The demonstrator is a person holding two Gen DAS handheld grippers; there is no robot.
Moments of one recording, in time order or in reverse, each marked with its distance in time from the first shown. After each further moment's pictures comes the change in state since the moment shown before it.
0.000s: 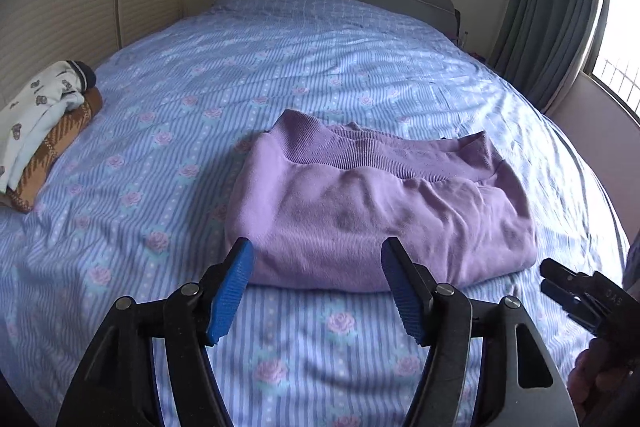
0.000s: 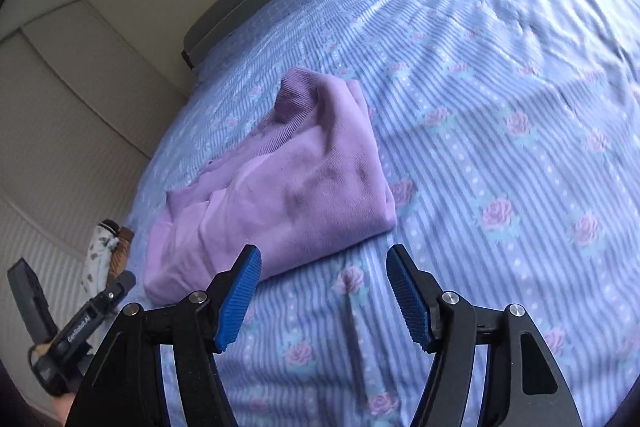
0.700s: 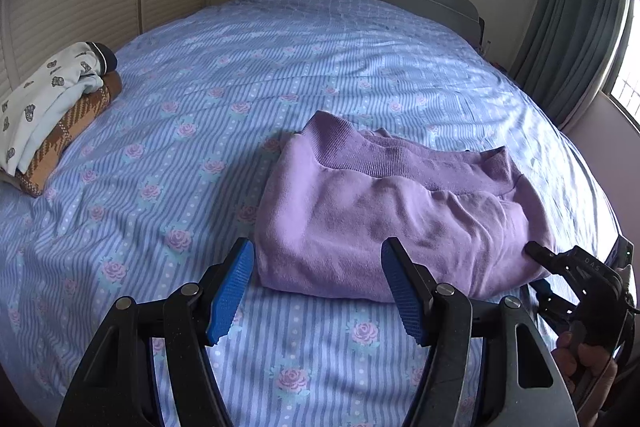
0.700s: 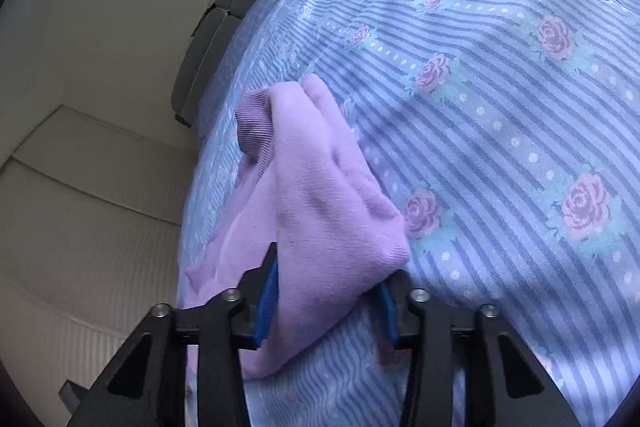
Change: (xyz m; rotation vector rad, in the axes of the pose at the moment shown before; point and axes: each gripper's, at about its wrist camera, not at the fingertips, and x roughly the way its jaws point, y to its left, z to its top) left arm 0.007 0.018 0.009 -0.069 0.015 0.038; right arm 0.056 -0.032 0.023 0.331 -0.052 0.167
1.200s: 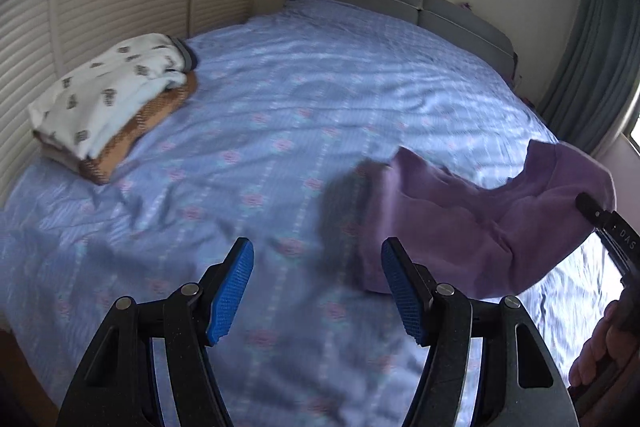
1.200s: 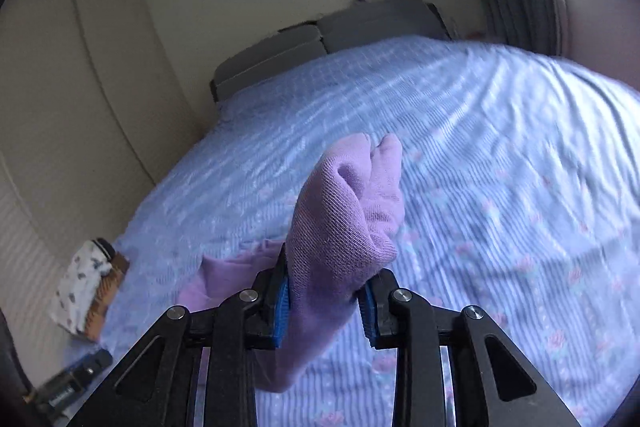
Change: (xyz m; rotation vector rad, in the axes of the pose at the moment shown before) left arm -0.050 0.090 0.004 -0.128 -0.060 0.085; right arm -0.013 0.204 -0.064 -0.797 -0.236 -0.216
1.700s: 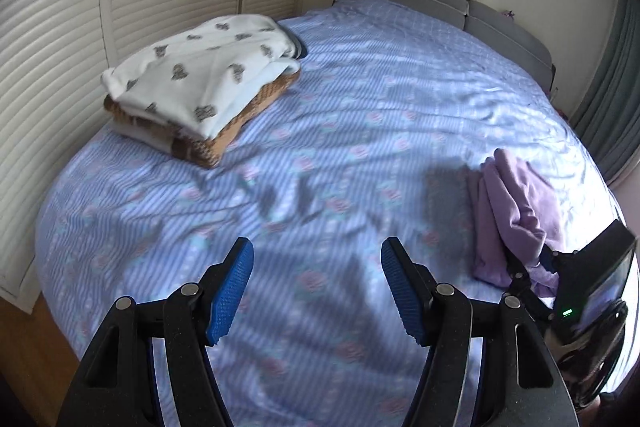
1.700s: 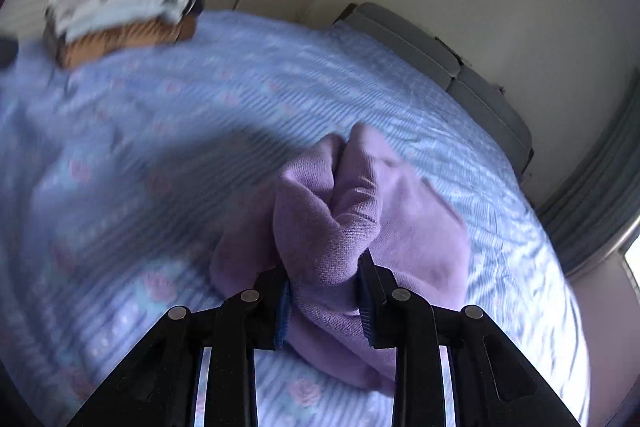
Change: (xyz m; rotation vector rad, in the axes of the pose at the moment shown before) left arm -0.019 0.115 -0.005 -0.059 0.034 0.097; right arm 0.057 0.191 -0.144 -0.877 0.144 -0.141
